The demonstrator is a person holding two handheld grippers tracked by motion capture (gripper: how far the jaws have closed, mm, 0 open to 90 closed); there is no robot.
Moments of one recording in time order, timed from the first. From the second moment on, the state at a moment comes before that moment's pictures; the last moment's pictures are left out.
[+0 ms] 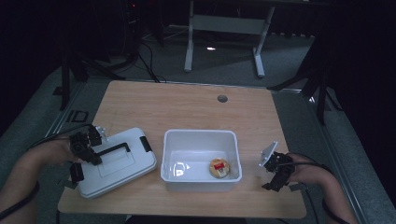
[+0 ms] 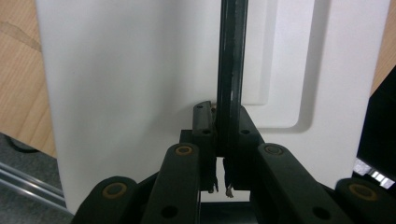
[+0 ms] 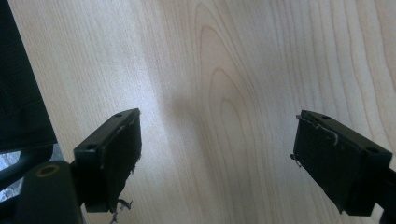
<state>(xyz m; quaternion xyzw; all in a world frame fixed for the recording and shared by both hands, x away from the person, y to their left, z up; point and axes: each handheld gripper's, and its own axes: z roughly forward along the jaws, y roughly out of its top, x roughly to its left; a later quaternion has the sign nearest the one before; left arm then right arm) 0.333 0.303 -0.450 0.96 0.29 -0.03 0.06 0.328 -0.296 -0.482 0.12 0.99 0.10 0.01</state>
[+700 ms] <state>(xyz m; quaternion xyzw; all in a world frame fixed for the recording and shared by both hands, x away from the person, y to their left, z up) 0.325 0.309 -0.418 0.96 0.29 -0.01 0.07 0.325 -0.303 -0.480 0.13 0.99 0.10 0.01</state>
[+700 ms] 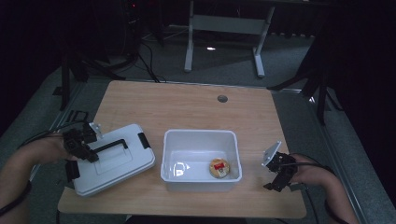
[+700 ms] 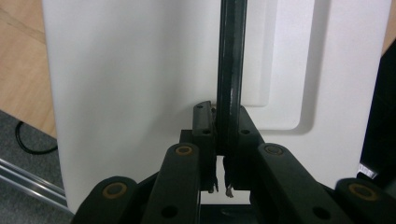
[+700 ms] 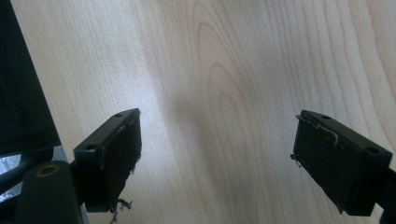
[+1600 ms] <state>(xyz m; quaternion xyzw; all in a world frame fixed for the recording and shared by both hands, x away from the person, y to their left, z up) 0.307 0.274 -0.324 0.97 0.24 0.04 0.09 0.324 -0.299 -0.475 0.13 0.99 0.10 0.01</state>
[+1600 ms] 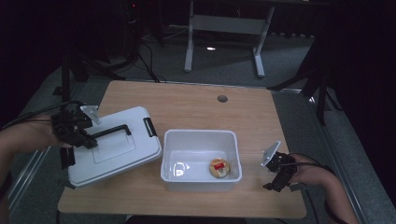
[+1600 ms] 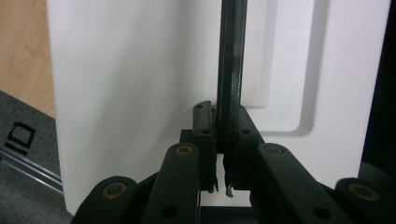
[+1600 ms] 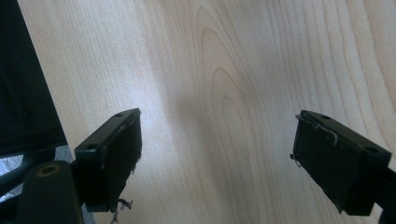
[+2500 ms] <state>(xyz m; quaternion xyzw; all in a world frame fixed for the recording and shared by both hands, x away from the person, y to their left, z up) 0.337 0.161 -0.320 0.98 0.14 0.03 0.12 0.323 -0.301 -0.479 0.13 0.98 0.11 0.01</state>
